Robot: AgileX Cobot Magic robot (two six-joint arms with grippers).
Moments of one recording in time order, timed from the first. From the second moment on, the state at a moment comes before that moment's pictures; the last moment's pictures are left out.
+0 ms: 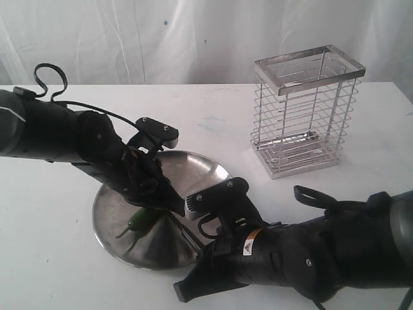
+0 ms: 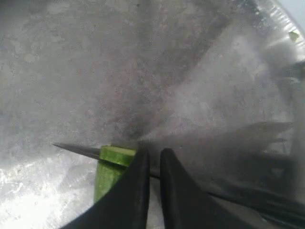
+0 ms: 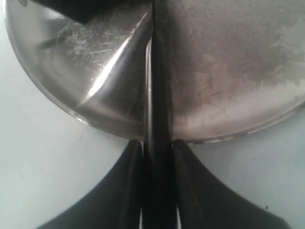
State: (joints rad) left arm -0.49 1.83 -1.04 -0.38 0.36 0.39; right arm 0.89 1.67 -0.63 0.45 -0.07 -0.20
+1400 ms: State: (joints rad) left arm -0.41 1.90 -1.05 -0.29 0.27 0.41; right arm 0.89 1.67 -0.63 0.46 -0.04 -0.21
